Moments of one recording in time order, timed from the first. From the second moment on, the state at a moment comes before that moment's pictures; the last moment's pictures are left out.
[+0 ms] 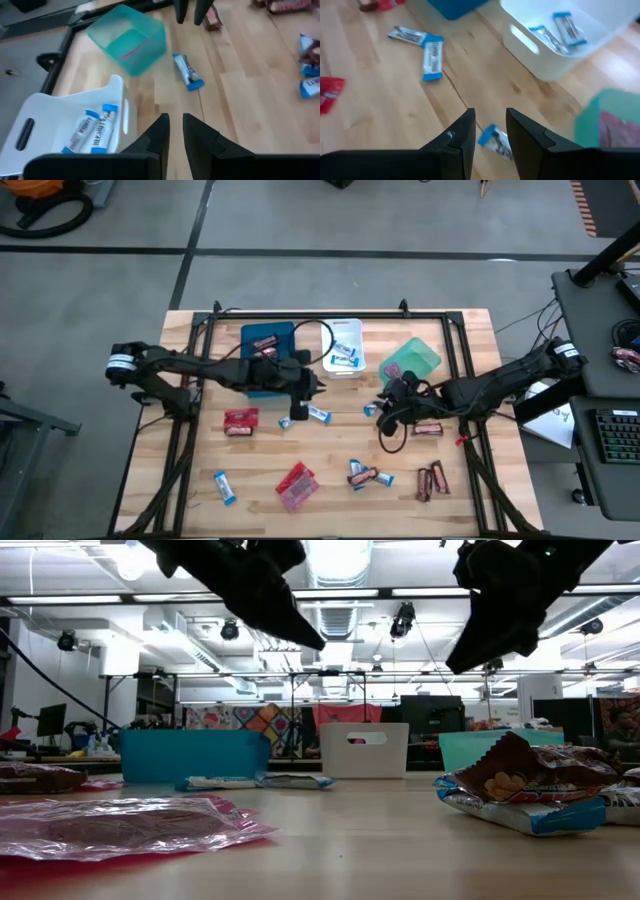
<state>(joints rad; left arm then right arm) 0.02 1.50 1.00 -0.09 -0.12 0.23 0.28 1.22 0.76 -0.42 0.50 0.67</state>
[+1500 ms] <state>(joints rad) -0.33 1.21 0.94 -0.20 -0.47 0.02 0.18 2.12 0.95 0.58 0.48 0.27</state>
